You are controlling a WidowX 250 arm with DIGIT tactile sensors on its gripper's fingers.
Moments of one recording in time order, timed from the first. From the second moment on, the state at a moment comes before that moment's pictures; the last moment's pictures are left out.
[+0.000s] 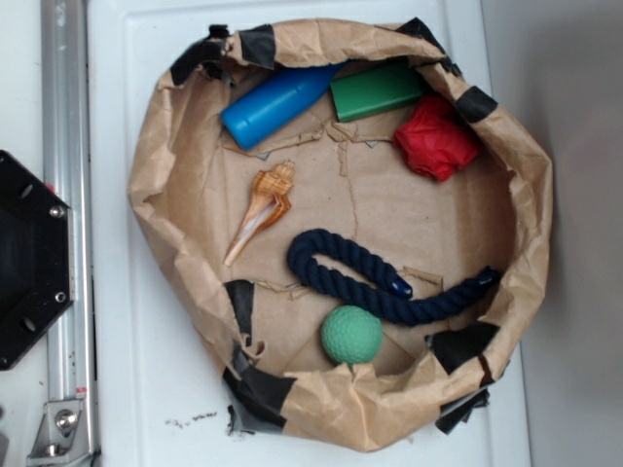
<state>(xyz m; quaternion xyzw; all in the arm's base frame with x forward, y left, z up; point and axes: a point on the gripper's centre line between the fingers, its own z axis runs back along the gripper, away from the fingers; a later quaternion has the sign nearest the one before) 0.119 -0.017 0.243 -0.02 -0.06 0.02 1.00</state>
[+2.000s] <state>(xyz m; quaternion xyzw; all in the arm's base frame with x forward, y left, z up) 0.253 0.031 0.062 0.01 0.04 0.48 0.88</state>
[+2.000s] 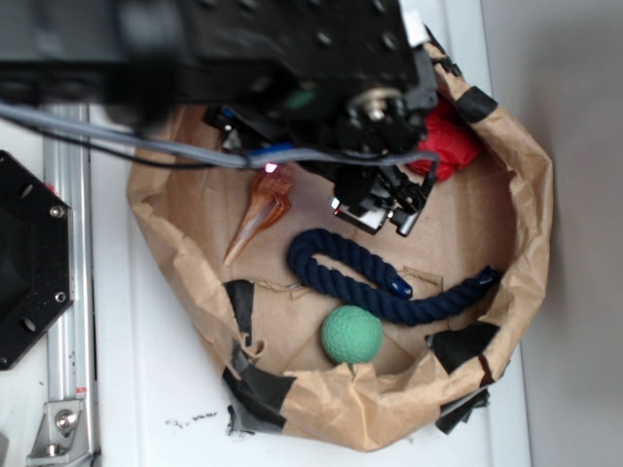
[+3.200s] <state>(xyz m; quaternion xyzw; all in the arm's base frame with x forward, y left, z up) 0.227 0.031 0.023 0.00 -0.03 0.37 0.93</state>
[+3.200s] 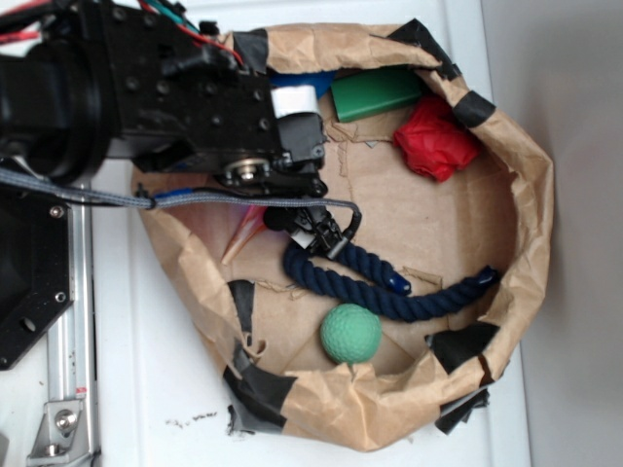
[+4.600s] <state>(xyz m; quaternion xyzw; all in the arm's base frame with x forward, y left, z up) 0.273 0.010 0.137 -0.01 -0.06 0.10 0.99</state>
